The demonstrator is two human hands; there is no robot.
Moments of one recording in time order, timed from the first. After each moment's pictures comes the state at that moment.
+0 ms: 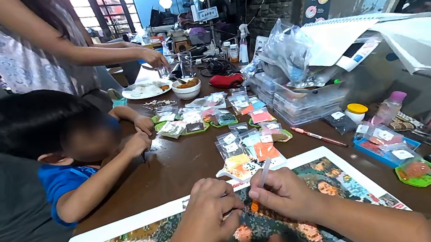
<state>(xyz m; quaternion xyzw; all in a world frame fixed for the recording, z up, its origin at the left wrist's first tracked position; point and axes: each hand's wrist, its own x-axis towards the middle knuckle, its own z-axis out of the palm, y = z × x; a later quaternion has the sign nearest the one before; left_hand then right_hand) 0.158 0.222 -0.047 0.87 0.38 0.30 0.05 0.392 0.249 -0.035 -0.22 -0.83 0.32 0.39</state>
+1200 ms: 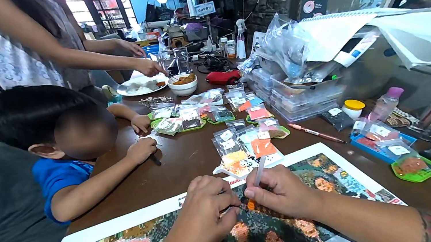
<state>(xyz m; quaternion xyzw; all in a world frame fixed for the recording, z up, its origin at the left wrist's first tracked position) 0.157 0.224 -0.049 0.87 0.38 0.30 0.04 0.391 0.250 -0.036 -0.21 -0.84 0.33 0.38</state>
